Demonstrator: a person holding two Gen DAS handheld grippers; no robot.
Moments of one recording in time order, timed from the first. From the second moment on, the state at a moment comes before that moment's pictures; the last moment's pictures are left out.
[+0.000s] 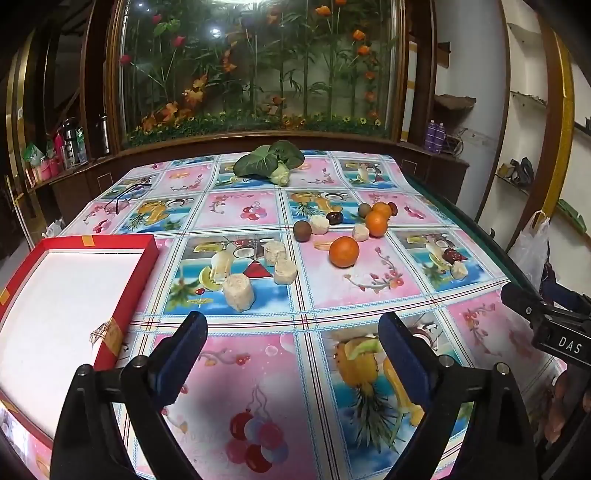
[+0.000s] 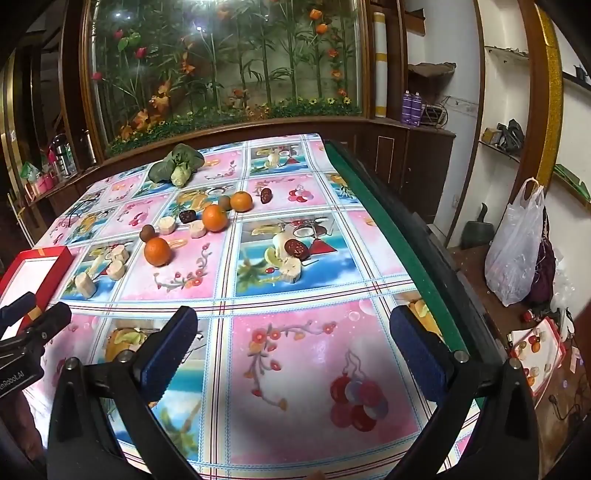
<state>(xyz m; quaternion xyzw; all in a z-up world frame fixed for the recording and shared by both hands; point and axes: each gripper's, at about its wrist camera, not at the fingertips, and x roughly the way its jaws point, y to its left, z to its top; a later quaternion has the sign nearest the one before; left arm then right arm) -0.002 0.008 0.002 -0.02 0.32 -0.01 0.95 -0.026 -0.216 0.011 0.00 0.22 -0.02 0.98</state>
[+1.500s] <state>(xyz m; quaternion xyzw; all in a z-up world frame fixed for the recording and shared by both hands) -0.003 0.014 0.002 -0.02 0.31 0.00 0.95 -0.018 -0.210 0.020 0.00 0.26 0.00 0.96</state>
